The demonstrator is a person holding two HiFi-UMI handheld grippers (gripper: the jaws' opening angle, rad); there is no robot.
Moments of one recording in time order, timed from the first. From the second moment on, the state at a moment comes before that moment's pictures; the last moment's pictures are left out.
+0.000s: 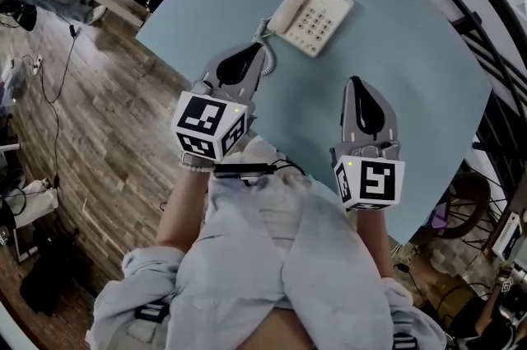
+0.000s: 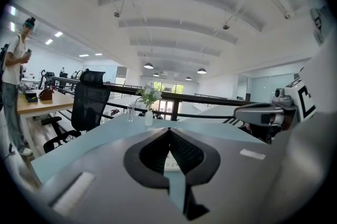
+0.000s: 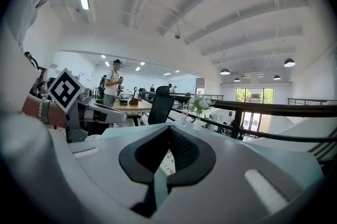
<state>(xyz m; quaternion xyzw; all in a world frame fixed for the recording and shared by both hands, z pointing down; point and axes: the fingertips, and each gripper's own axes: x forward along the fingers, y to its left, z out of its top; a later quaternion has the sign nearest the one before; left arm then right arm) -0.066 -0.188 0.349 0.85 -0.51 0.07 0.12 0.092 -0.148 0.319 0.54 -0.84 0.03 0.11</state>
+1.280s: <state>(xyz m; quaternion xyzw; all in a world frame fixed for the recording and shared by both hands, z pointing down) -0.054 -0.117 0.324 0.86 -0.50 0.06 0.08 0.100 -0.106 0.304 0.53 -0.85 0.00 0.08</state>
